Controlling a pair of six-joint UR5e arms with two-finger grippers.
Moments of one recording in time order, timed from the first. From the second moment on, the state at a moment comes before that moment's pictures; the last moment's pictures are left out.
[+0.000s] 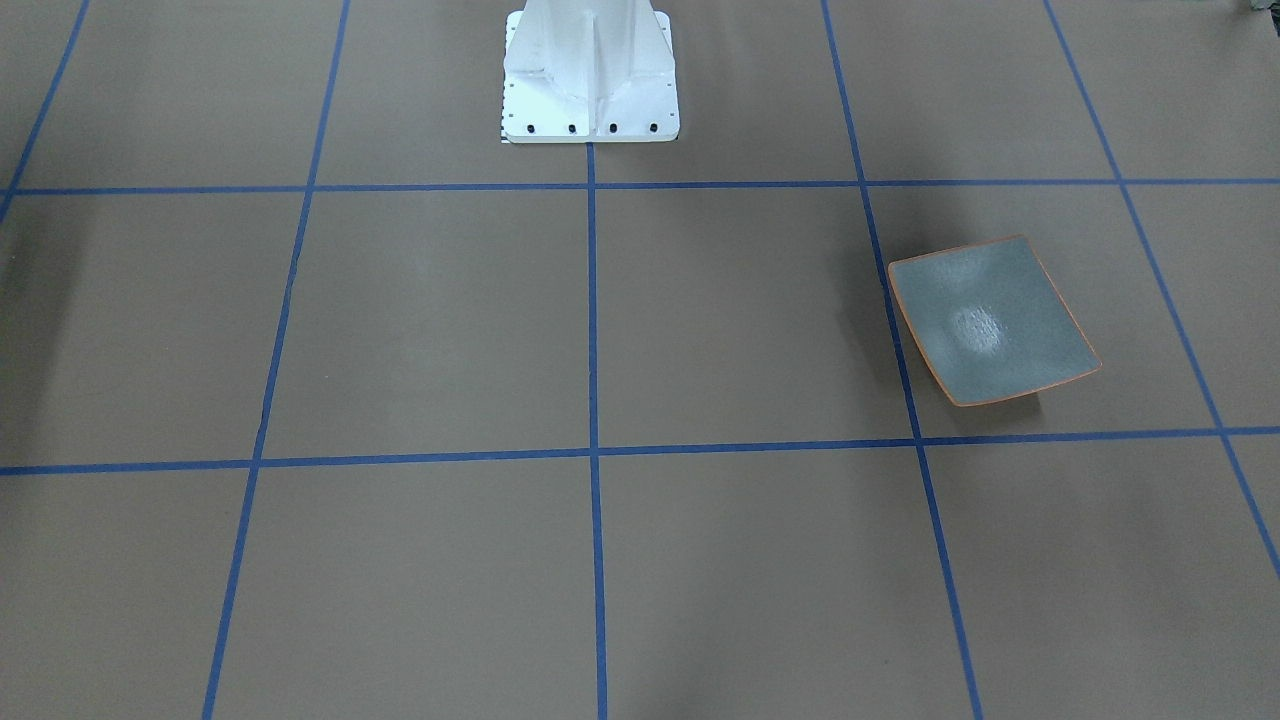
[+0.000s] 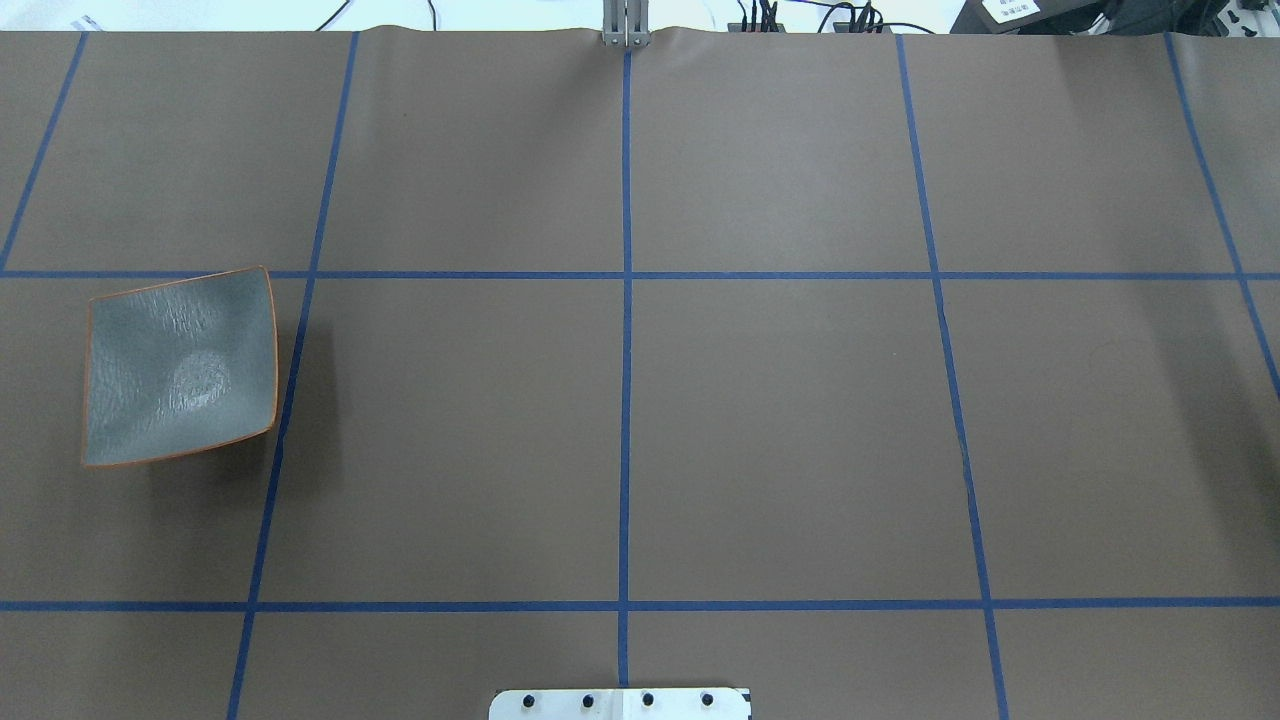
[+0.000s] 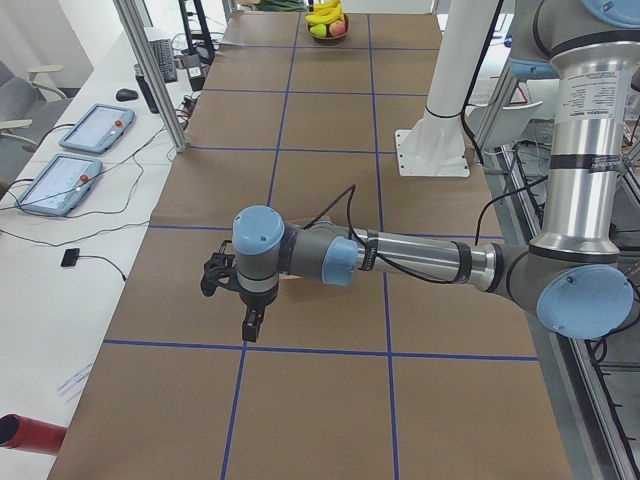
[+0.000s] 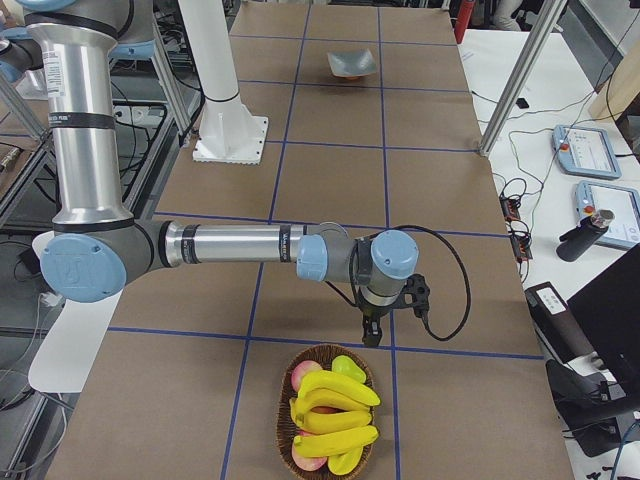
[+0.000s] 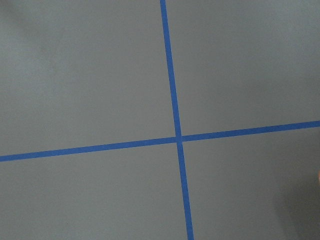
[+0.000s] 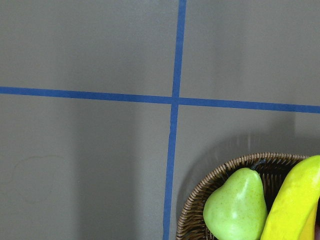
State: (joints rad) left arm -1.59 -1.58 -1.68 -1.64 -2.31 -0.01; right arm 1.55 -1.53 1.58 -1.66 2.36 -0.07
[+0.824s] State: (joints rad) left arm -1.58 -1.61 -1.62 -1.66 -2.29 0.00; right arm 1.56 -1.53 1.58 -1.66 2.36 -0.07
